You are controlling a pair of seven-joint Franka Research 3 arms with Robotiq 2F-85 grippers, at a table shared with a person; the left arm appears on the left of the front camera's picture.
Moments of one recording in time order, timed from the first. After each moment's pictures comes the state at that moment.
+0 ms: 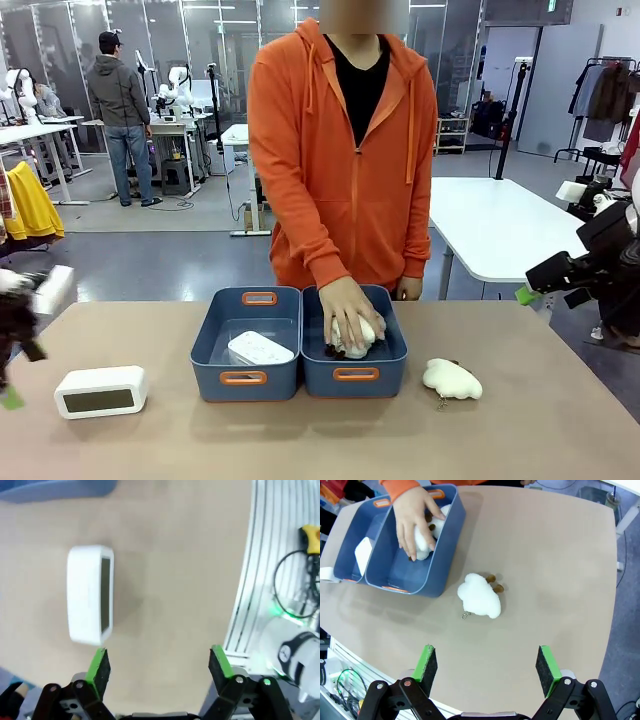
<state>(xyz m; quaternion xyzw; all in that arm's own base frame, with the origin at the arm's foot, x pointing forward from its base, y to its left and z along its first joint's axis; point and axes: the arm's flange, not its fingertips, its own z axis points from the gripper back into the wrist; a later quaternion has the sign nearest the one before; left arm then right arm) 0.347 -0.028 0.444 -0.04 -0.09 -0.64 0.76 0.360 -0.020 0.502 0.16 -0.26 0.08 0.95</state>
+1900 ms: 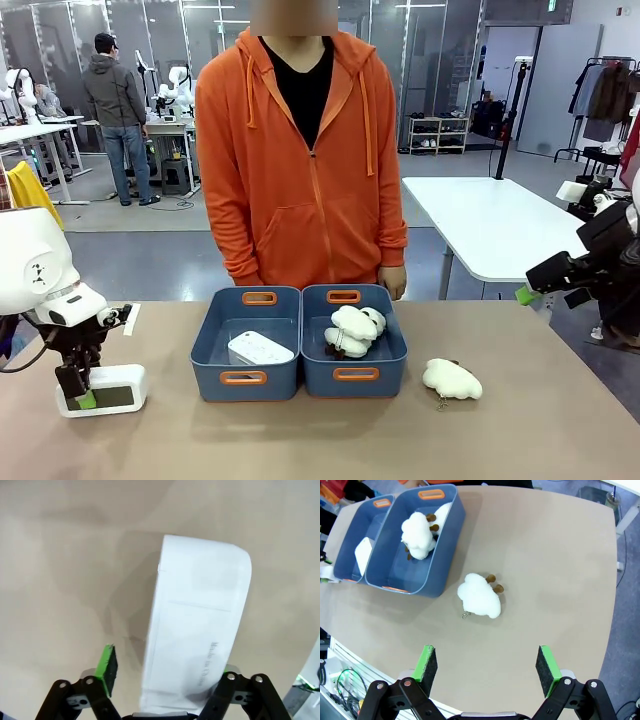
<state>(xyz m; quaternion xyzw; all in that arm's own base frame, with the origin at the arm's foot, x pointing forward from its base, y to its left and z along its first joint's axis) 0.485 -0.018 0.321 -0.05 -0.02 -0.61 0.79 0.360 -0.020 0.502 0.16 -0.26 0.08 0.95</state>
